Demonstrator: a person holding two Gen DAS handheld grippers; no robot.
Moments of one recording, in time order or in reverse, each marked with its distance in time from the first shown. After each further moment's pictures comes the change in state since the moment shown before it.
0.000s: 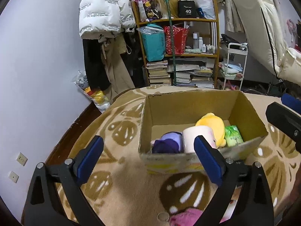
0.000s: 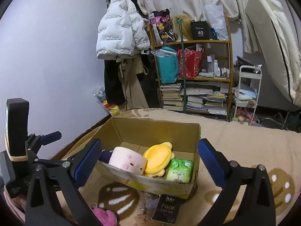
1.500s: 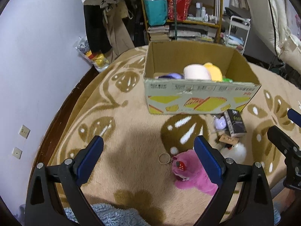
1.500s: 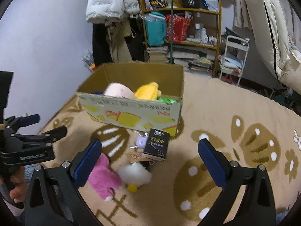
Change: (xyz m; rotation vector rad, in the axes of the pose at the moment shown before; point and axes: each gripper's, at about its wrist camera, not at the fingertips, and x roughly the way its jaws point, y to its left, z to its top) left arm -0.022 0.010 -0.062 -0.021 0.288 -0.003; right arm -0.036 0.007 -0.066 0.001 0.300 -0.132
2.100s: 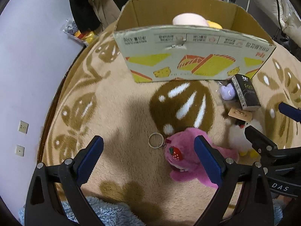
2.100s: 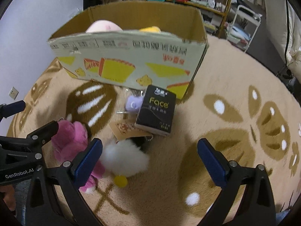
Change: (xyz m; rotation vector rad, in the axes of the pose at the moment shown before) left arm 0.059 -0.027 -0.015 0.075 0.217 0.002; right arm 0.084 0.006 -0.026 -0.038 0.325 -0.047
